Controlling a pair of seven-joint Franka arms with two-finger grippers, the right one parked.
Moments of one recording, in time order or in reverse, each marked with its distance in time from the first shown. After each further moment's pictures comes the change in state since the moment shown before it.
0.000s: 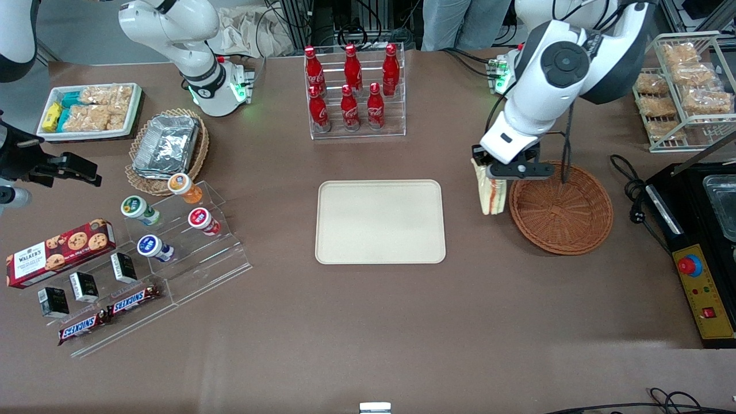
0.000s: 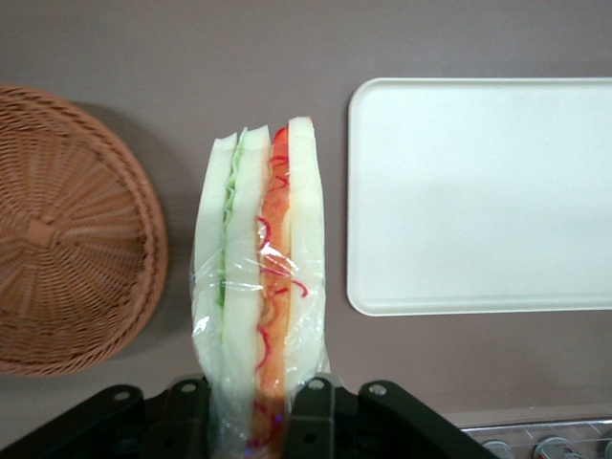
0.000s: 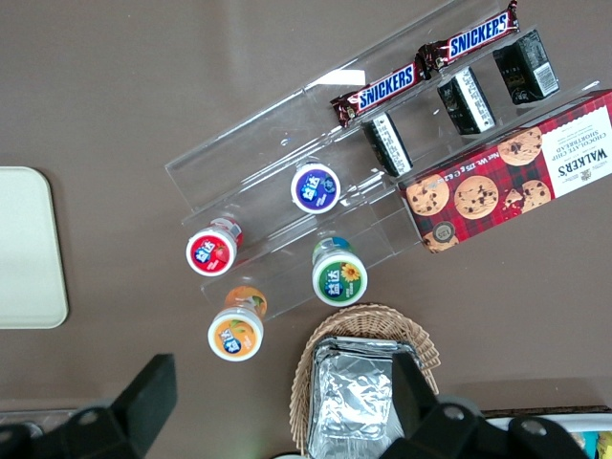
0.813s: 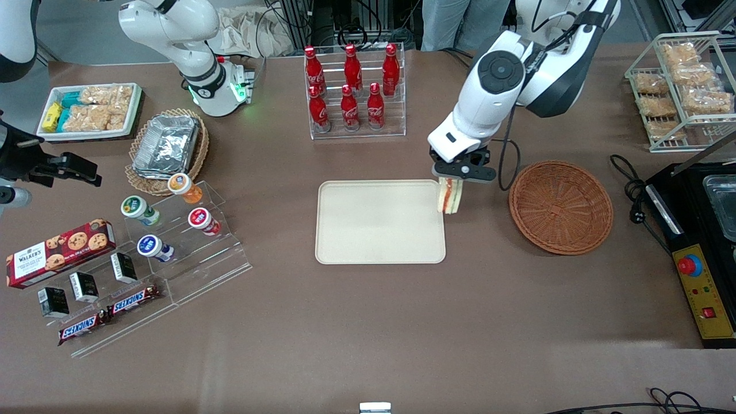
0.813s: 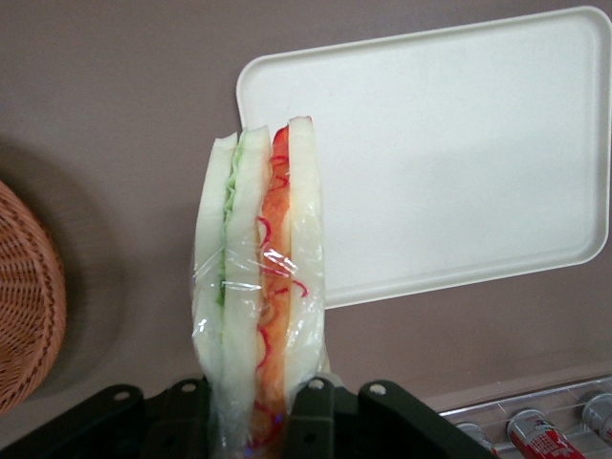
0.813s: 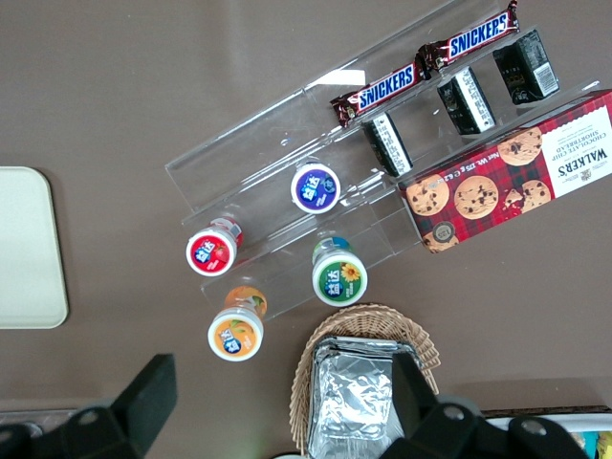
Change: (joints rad) arm -0.127 0.131 -0.013 0.090 -0.001 0.033 -0.002
